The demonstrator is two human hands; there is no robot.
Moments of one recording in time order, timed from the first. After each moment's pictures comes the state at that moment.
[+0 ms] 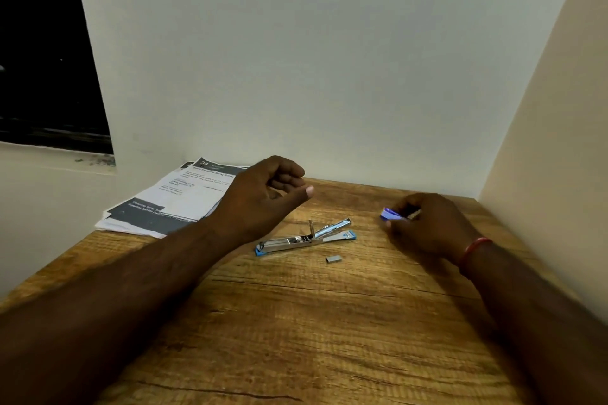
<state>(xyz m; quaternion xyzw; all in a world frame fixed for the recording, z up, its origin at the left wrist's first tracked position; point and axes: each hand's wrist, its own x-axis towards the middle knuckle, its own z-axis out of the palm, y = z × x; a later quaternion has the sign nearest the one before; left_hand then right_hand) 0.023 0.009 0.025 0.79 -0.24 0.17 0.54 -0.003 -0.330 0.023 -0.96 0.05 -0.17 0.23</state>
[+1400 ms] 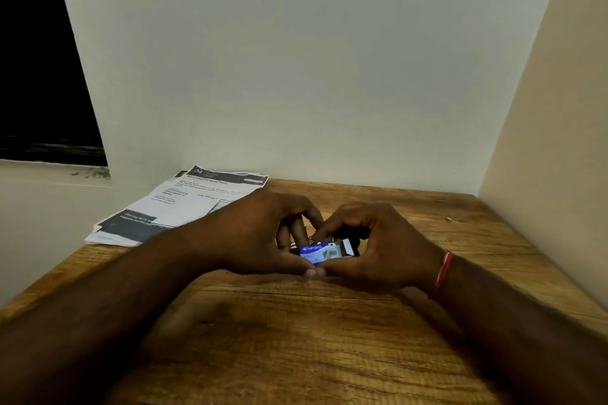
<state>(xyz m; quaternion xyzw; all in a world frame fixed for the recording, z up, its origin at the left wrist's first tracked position) -0.011 0.016 0.051 0.87 -0.40 0.01 0.28 -0.048 -0.248 0.030 -0.88 -0.30 -0.13 0.35</state>
